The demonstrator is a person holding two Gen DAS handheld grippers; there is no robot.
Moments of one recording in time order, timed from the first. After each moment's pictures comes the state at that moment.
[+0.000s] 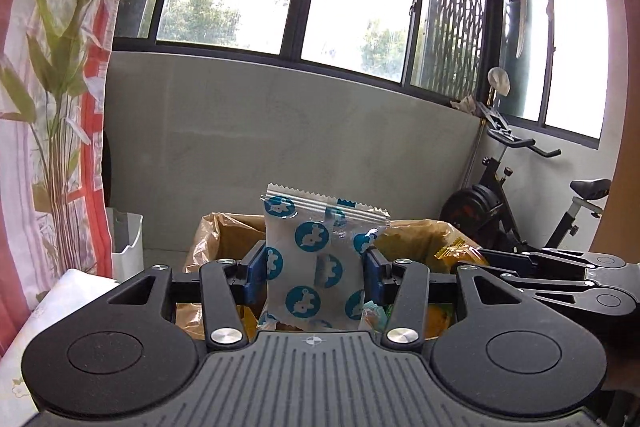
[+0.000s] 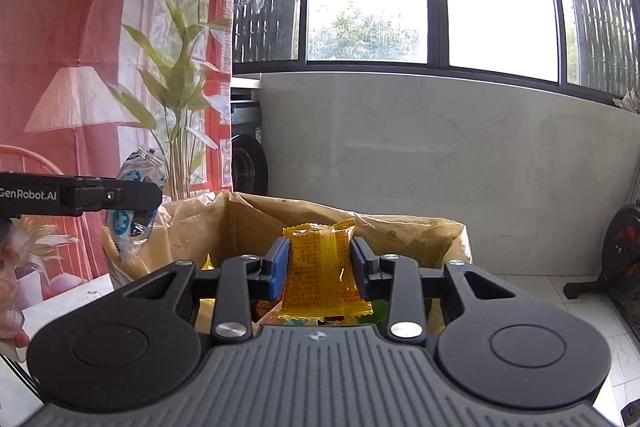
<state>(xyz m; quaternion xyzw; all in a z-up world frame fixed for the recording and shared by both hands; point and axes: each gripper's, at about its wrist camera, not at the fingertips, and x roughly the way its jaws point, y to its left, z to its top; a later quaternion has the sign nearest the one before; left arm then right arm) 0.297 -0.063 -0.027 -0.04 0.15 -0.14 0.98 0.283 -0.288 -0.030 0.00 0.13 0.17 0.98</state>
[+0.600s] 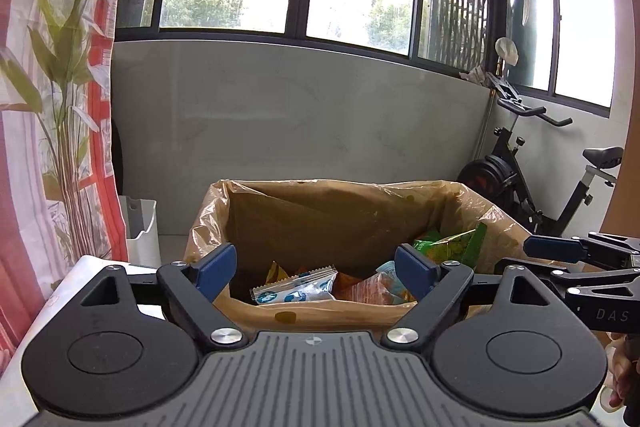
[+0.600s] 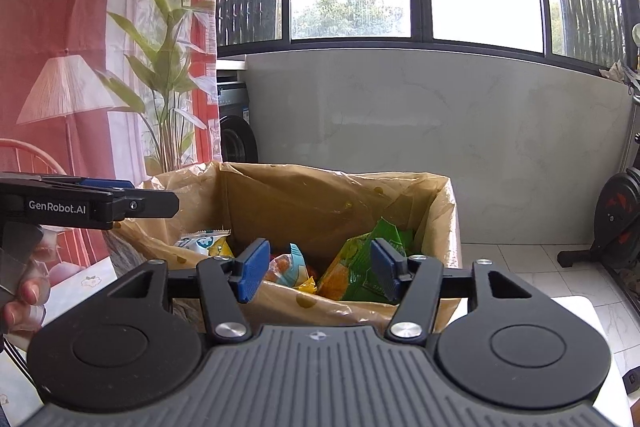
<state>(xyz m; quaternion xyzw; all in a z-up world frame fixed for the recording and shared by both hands) 0.290 -0.056 -0.043 -0.01 0.17 -0.13 0.98 0.248 -0.303 -0.046 0.01 0.14 0.16 0.98</state>
